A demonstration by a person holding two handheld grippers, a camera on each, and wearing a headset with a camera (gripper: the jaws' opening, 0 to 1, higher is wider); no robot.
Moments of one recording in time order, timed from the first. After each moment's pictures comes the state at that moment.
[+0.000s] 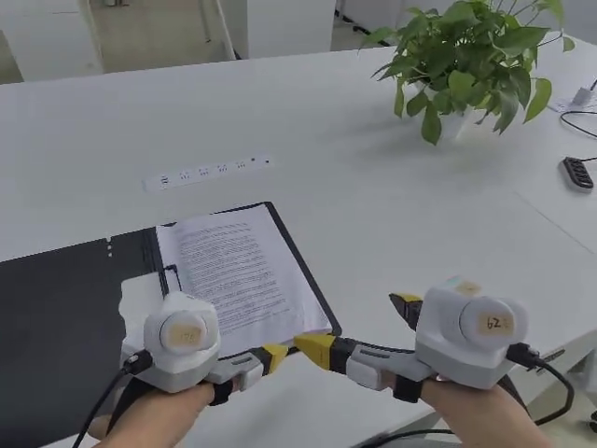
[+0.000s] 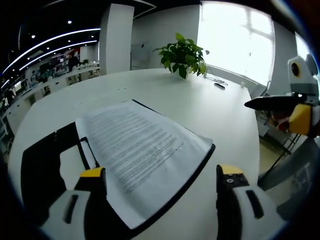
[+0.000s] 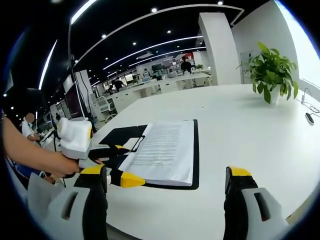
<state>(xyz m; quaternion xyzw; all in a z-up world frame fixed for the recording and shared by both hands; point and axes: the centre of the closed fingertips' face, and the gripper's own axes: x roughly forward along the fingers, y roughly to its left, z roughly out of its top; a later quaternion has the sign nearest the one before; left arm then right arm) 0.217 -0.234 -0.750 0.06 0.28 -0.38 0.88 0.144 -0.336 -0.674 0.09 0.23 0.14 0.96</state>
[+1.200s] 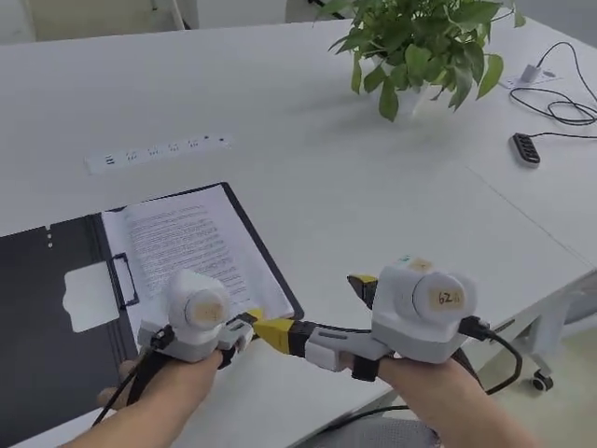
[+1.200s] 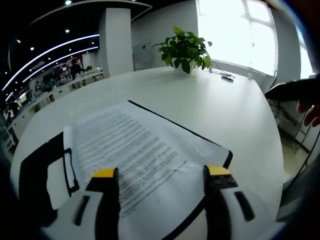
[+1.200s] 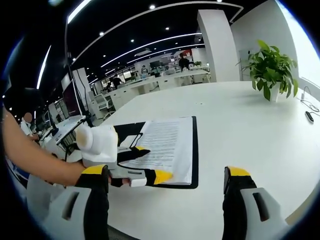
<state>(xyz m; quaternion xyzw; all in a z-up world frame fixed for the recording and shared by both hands) 0.244 -0.280 -0.782 0.11 0.26 -0.36 0.89 0.150 -0.337 -0.682 0.09 0.25 0.13 0.96</state>
